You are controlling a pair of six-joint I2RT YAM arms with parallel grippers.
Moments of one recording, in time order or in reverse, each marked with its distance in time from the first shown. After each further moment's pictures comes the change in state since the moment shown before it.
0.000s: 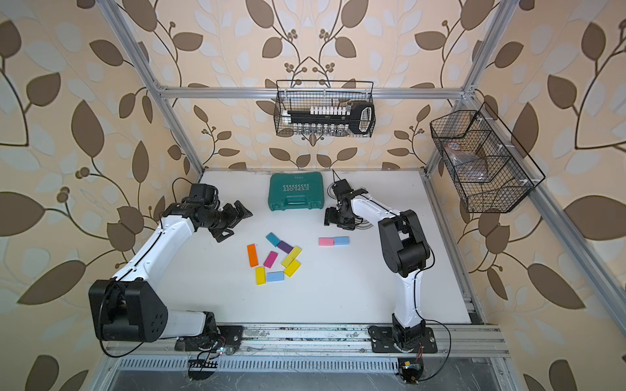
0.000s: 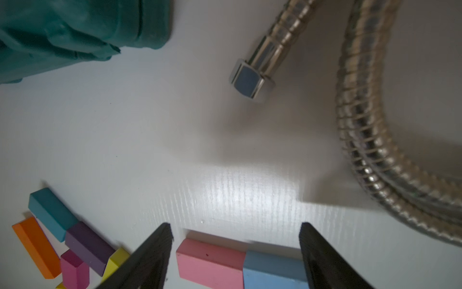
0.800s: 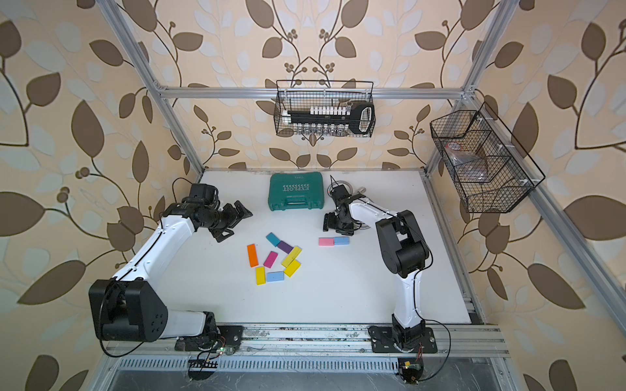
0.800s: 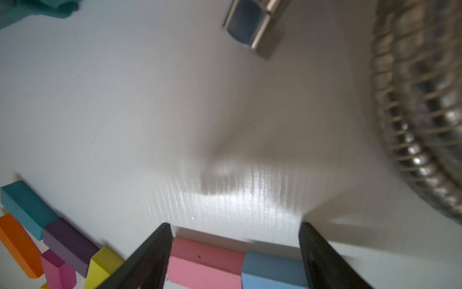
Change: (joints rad) left arm 0.000 0.000 0.000 0.001 0.000 0.000; right arm 0.016 -0.002 -0.071 0.039 -0.005 0.022
